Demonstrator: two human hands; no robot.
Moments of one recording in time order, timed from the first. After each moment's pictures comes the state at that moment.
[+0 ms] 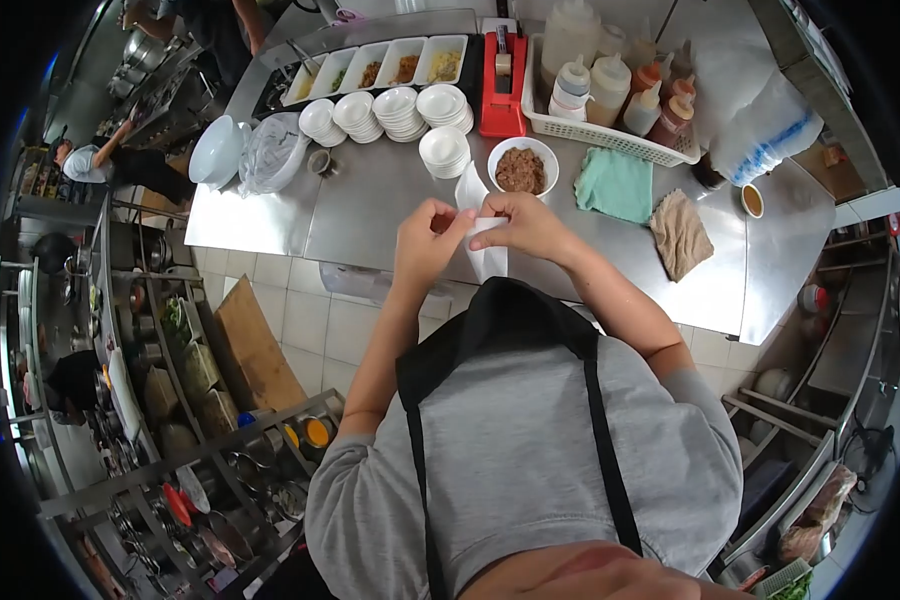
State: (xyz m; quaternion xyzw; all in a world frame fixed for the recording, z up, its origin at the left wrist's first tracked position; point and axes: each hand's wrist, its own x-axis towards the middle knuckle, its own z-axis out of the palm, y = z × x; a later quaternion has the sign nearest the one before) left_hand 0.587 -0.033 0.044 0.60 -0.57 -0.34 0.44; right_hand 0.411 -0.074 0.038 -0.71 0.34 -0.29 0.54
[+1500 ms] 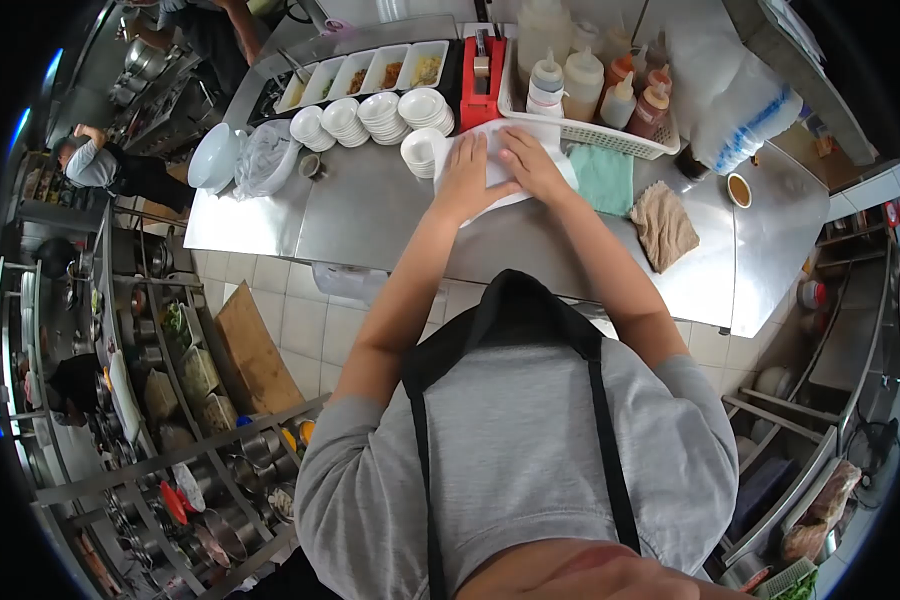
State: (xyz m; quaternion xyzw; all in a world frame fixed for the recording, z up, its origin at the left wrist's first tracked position) left_hand 0.524 -0.126 -0.014 0.50 -0.83 -0.06 0.26; right_hand 0.362 -0.165 -0.047 -0.81 0.38 -0.43 0.14
